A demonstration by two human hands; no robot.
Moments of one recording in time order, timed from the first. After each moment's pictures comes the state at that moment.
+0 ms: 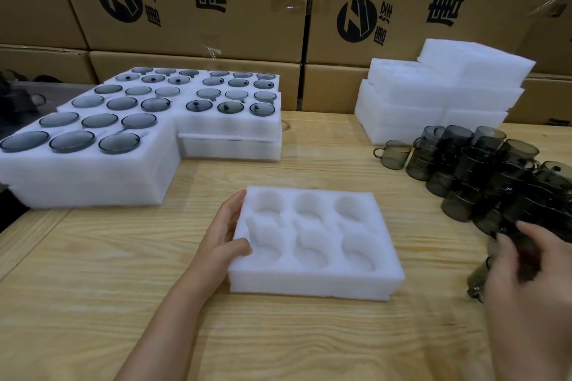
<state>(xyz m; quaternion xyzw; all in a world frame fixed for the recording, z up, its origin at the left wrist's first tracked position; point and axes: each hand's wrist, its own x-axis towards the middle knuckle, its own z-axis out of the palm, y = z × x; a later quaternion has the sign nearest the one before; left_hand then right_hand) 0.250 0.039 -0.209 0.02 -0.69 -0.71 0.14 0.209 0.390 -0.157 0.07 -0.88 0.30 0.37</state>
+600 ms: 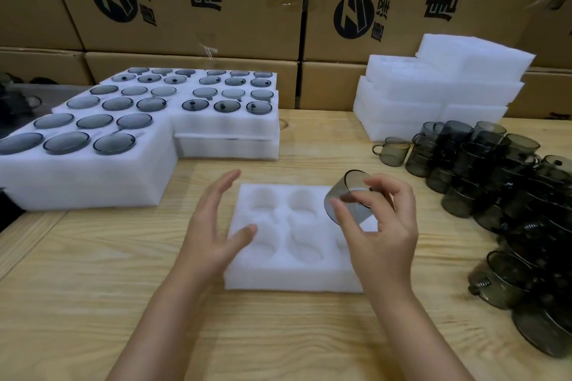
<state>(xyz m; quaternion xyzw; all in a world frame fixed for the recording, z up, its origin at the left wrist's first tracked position) 0.257 0.042 -0.177 -0.01 -0.81 -0.51 0.28 0.198 0.247 -0.159 0.21 -0.73 0.53 0.38</state>
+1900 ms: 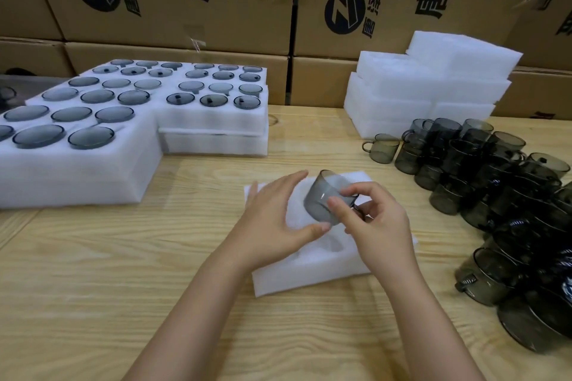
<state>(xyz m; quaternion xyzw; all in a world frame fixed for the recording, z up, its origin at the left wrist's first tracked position) 0.213 0.106 -0.164 -0.03 -0.93 -0.36 0.10 0.181 0.273 -0.158 0.14 -0.76 0.63 0.11</state>
